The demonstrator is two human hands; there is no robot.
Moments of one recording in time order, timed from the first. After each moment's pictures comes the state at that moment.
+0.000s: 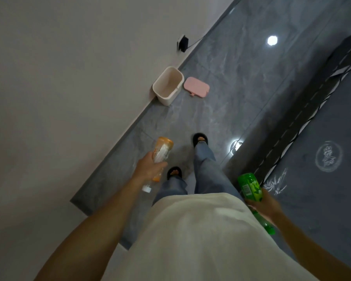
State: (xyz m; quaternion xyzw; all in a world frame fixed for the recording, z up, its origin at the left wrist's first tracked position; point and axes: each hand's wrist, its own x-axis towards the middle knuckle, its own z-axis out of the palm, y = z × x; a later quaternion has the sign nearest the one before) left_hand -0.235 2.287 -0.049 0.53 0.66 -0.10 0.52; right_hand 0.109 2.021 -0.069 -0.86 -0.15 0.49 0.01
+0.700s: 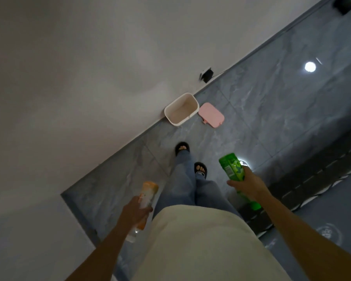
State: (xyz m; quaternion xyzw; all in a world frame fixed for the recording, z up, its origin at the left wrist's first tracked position) left_hand -0.192 2.342 -0.069 0.38 0.76 -0.19 0.49; right_hand 0.227 2.389 -0.079 -0.77 -0.40 0.49 -0.06
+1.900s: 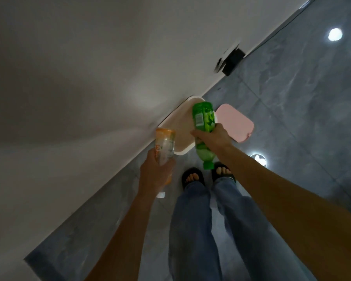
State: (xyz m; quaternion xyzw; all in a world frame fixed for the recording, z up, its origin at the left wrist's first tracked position) left_hand -0.102 2.671 -0.418 0.39 0.78 0.06 0.49; right_hand 0.100 2.728 -0.439 -0.78 -0.23 0.56 0.16
